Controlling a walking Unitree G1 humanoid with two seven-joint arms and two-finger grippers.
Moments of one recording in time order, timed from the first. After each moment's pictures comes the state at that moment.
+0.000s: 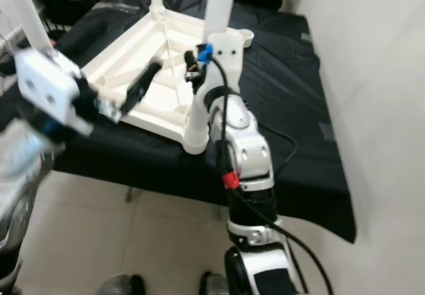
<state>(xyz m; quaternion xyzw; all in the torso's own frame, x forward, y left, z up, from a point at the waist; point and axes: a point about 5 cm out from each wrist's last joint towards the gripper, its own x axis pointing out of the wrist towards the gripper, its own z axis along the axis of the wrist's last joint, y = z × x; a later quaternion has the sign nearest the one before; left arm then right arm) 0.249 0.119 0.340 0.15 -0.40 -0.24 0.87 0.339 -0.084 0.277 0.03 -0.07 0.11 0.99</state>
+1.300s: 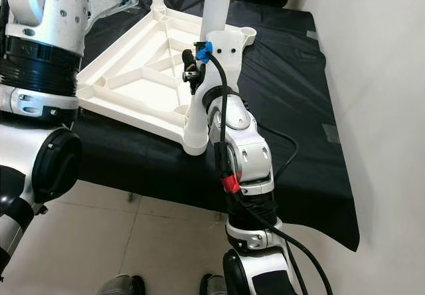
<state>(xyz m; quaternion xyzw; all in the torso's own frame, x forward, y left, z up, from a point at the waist) 0.342 0.036 0.445 -0.06 -0.15 -0.51 0.85 0.334 -0.080 0.281 0.04 -0.08 0.11 0.99</state>
